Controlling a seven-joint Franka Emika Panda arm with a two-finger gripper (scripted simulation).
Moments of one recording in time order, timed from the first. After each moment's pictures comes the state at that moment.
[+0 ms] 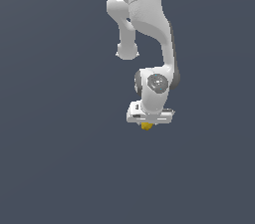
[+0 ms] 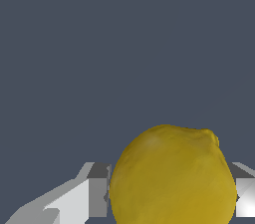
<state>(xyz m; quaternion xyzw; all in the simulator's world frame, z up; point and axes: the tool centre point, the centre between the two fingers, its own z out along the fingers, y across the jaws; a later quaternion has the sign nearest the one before) 0.012 0.096 0.029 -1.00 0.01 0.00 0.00</state>
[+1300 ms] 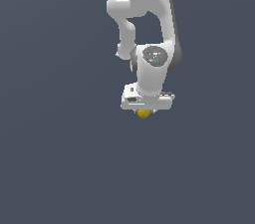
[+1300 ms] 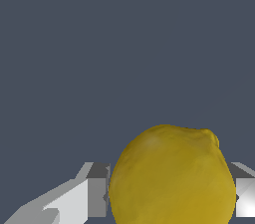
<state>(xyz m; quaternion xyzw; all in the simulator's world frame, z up) -0.002 0.074 0.119 -1.00 0.01 0.00 0.00</state>
